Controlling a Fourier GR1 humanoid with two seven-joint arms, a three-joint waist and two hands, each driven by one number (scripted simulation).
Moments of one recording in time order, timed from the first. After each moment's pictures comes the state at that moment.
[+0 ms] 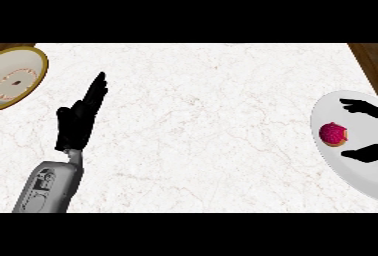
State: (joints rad) left arm -0.28 0.22 -0.04 -1.39 -0.04 0.08 0.09; right arm -0.52 -0.64 -0.20 -0.46 0.55 0.14 -0.75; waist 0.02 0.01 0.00
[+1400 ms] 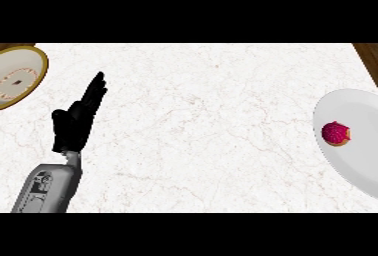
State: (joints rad) left arm -0.27 0.22 -0.03 -1.42 -0.04 0.06 0.10; right arm -0.43 -1.06 -0.57 -0.19 0.18 0.49 -0.72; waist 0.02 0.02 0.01
